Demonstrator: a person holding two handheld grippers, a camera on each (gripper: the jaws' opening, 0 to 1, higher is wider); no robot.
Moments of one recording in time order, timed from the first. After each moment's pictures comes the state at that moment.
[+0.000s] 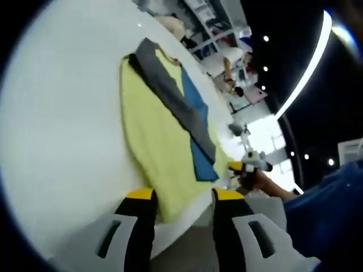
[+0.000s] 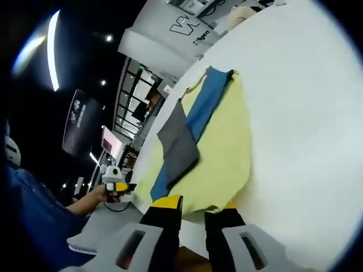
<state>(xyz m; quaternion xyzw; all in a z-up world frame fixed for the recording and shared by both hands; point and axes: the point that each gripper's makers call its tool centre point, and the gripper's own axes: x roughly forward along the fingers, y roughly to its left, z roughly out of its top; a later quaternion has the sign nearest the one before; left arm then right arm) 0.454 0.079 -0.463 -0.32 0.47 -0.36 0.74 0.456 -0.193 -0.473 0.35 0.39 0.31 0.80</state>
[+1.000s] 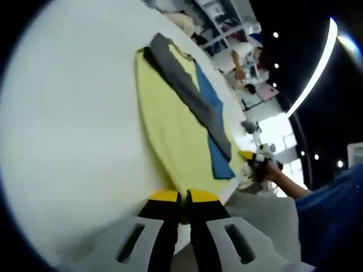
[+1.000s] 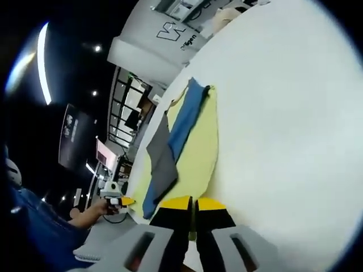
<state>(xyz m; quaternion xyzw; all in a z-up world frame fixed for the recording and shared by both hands) 0.451 0.080 -0.478 -0.30 0.49 -0.31 0.75 0.477 -0.226 -0.479 0.37 0.40 0.27 0.80</state>
